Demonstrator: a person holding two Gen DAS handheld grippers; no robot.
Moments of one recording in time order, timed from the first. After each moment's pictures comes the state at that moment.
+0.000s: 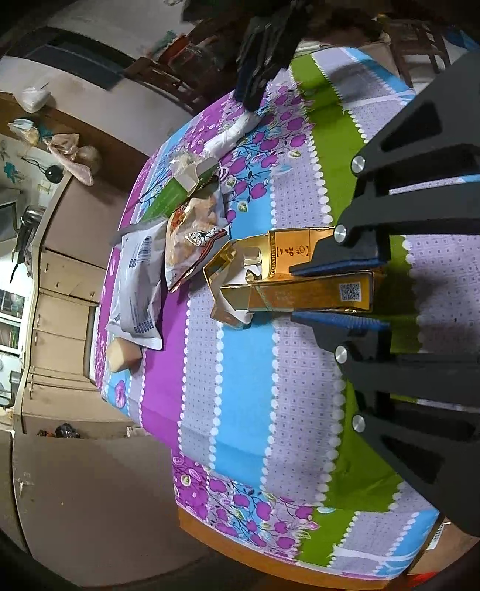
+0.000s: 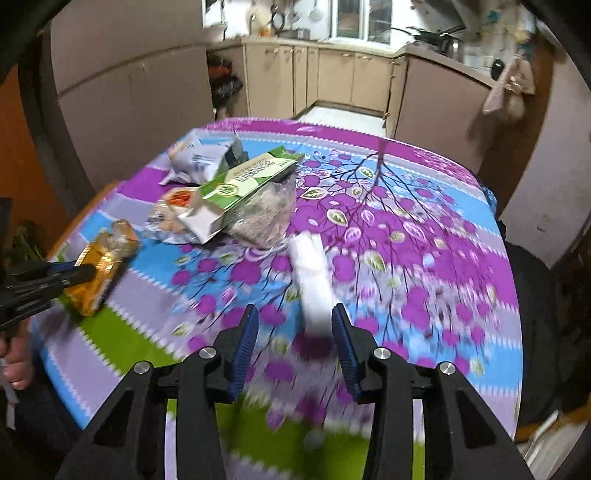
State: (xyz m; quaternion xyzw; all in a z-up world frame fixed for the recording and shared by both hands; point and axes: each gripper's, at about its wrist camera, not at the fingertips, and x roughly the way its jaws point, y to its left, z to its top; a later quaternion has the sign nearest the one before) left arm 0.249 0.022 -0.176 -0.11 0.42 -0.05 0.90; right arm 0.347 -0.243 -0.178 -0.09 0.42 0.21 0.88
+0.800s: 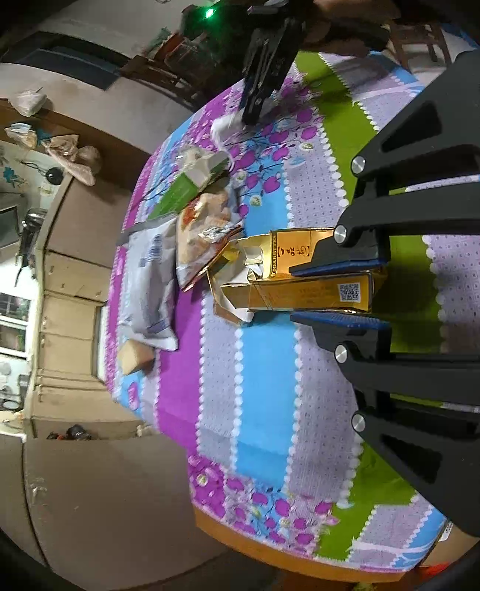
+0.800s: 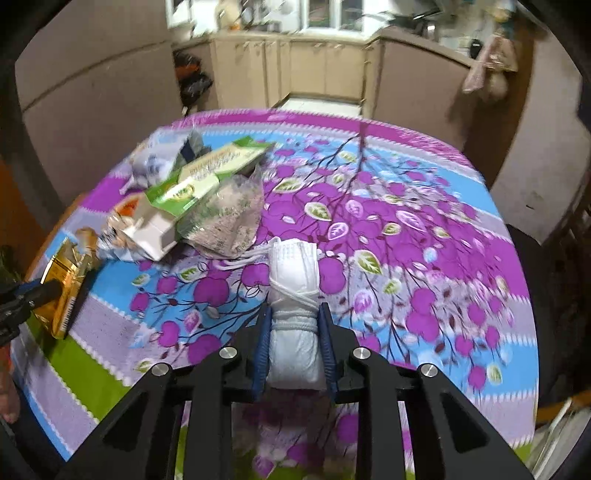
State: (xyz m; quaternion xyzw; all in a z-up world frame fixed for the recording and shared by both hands) left arm 0.253 0.017 -0.169 -0.09 0.40 -0.03 0.91; right arm 0.362 -0.241 -0.199 -0.05 0.42 0.16 0.89
